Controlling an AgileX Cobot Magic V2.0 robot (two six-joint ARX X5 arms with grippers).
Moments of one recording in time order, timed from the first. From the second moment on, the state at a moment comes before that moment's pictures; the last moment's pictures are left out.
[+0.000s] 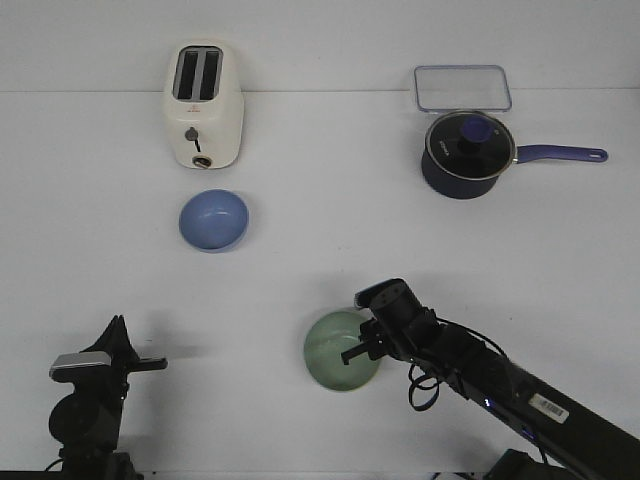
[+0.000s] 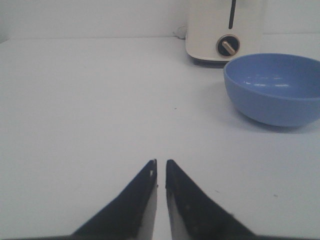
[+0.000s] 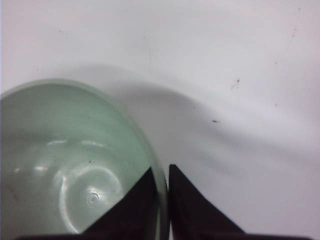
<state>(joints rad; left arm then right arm) 0.04 0.00 0.03 -0.01 -0.07 0.04 0.71 1.28 0.79 -0.49 0.00 0.35</state>
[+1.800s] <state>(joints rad) -0.07 1.77 1.25 -0.30 0.15 -0.26 0.86 0.60 0.68 -0.56 0.29 0.32</state>
